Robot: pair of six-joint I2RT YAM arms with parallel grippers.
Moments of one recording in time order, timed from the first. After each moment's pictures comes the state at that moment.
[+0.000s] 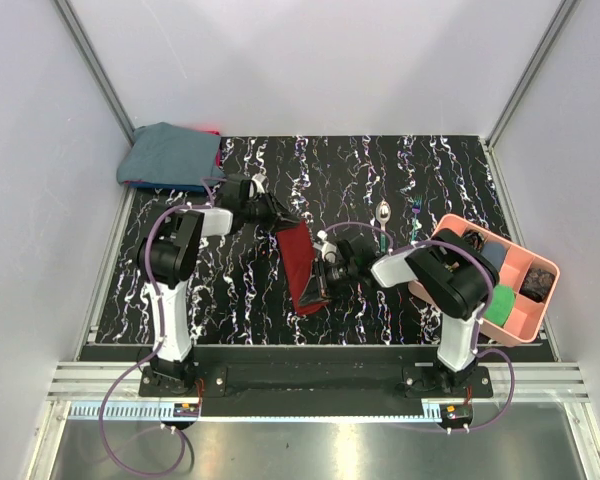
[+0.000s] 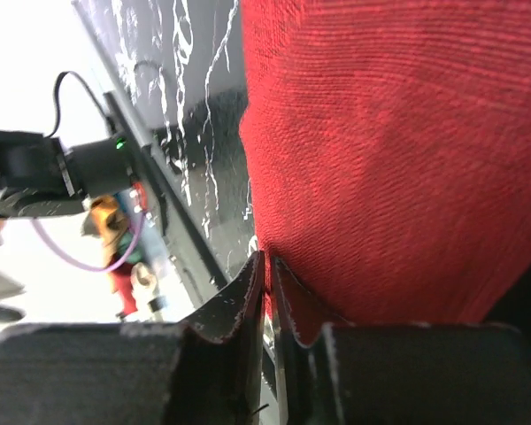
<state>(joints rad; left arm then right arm) -0.28 2.05 1.16 0.22 0.69 -0.95 0.67 1.85 0.77 0.30 -0.76 0.75</state>
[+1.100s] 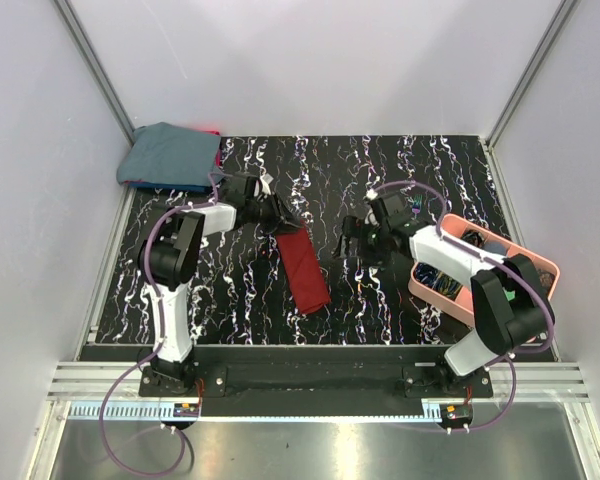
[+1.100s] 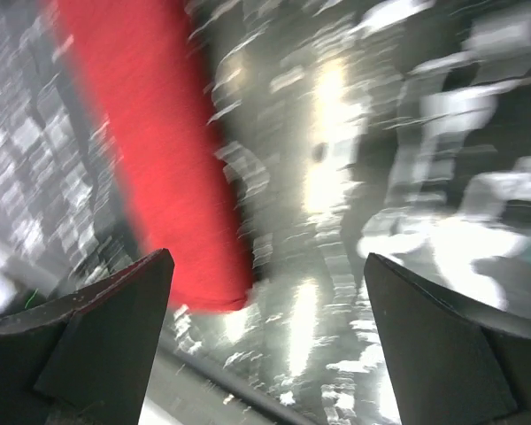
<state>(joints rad) -0.30 2.04 1.23 0.03 0.68 -0.81 0.47 1.56 0.94 -0.32 -0.33 0.59</state>
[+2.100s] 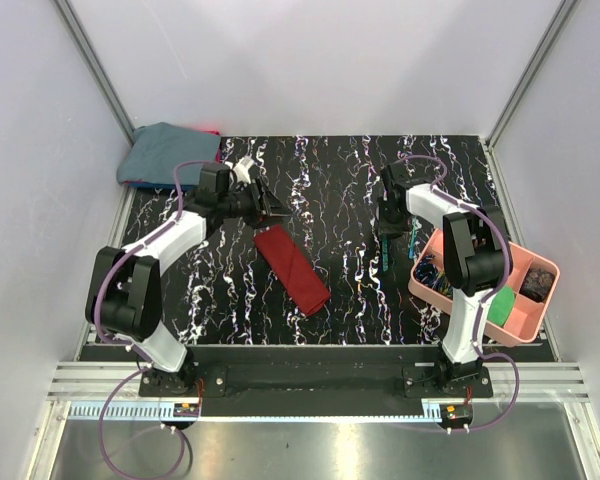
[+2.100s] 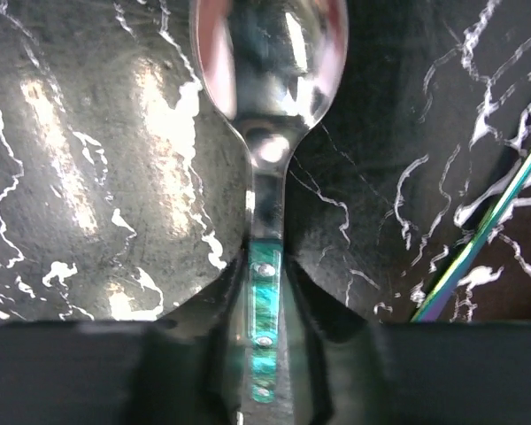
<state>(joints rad) -0.26 1.61 1.06 -0.06 0.71 -0.77 0.25 1.99 1.38 -0.61 0.04 0.30</state>
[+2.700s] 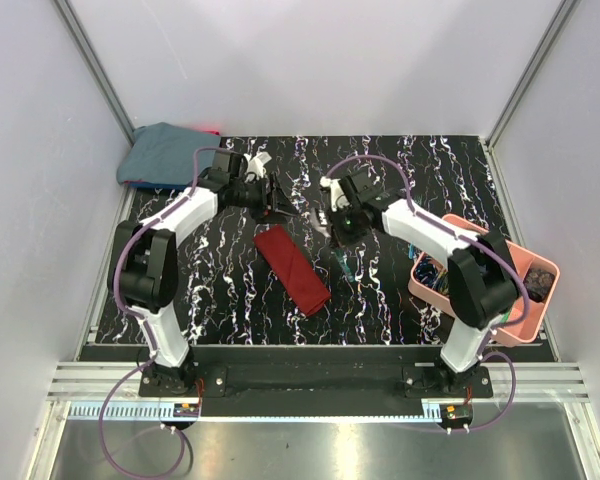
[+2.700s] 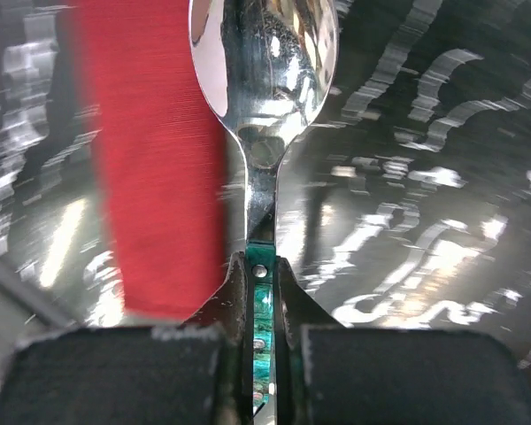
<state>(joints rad) -0.27 1.82 1.33 -0.33 0.84 -0.53 0.54 1.78 1.32 -0.57 -0.23 0.11</state>
